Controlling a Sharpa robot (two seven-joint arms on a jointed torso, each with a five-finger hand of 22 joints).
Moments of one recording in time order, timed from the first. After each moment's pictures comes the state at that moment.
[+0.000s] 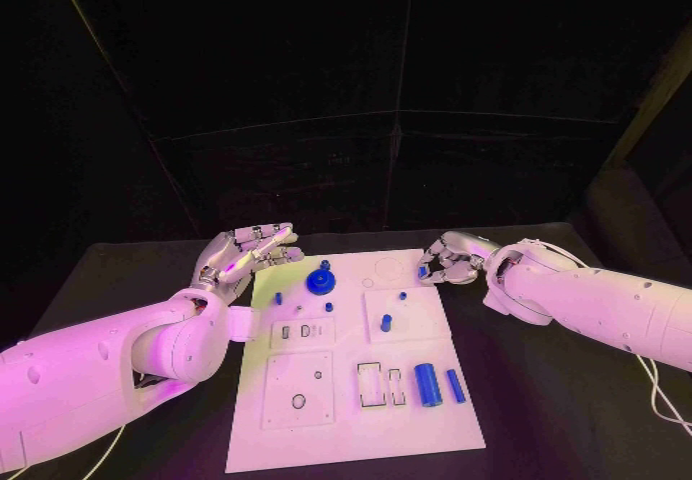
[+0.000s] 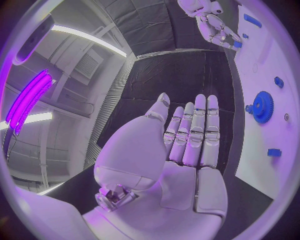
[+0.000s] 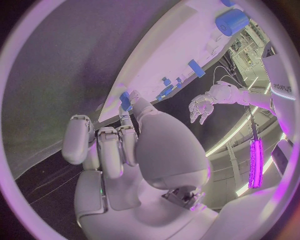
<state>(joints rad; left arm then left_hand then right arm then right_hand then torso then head) 1.21 -0.86 -0.09 1.56 0.12 -0.36 0.63 1.41 0.08 -0.04 0.03 0.07 0.95 0.23 0.07 0.07 1.04 0.17 0.08 0.06 1.12 0.13 0.14 0.14 0.17 0.95 0.23 0.25 0.07 1.25 -0.77 -0.09 1.17 -1.21 -0.24 0.11 1.41 0.02 0.12 0.00 0.07 0.99 0.16 0.09 0.08 1.46 0.08 1.44 1.31 1.47 0.00 1.56 1.31 0.09 1.34 0.12 1.42 1.16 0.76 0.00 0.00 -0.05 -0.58</state>
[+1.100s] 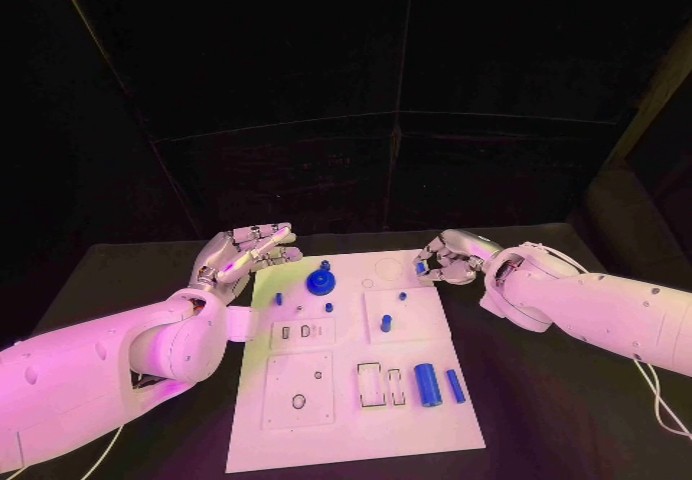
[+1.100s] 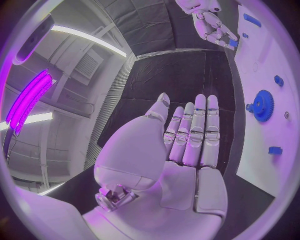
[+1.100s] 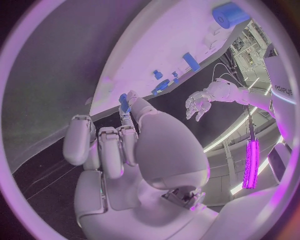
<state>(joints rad) 1.21 -0.86 -0.09 1.56 0.12 -0.36 0.63 1.41 0.08 -0.04 0.03 0.07 0.95 0.23 0.07 0.07 1.04 0.17 0.08 0.06 1.12 0.13 0.14 0.14 0.17 0.95 0.23 0.25 0.07 1.25 -0.81 -0.09 1.28 -1.22 -0.34 0.07 1.41 0.06 0.20 -0.03 0.10 1.04 0.14 0.10 0.08 1.47 0.06 1.45 1.31 1.47 -0.01 1.56 1.31 0.09 1.35 0.10 1.42 1.17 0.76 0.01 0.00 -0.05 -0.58</state>
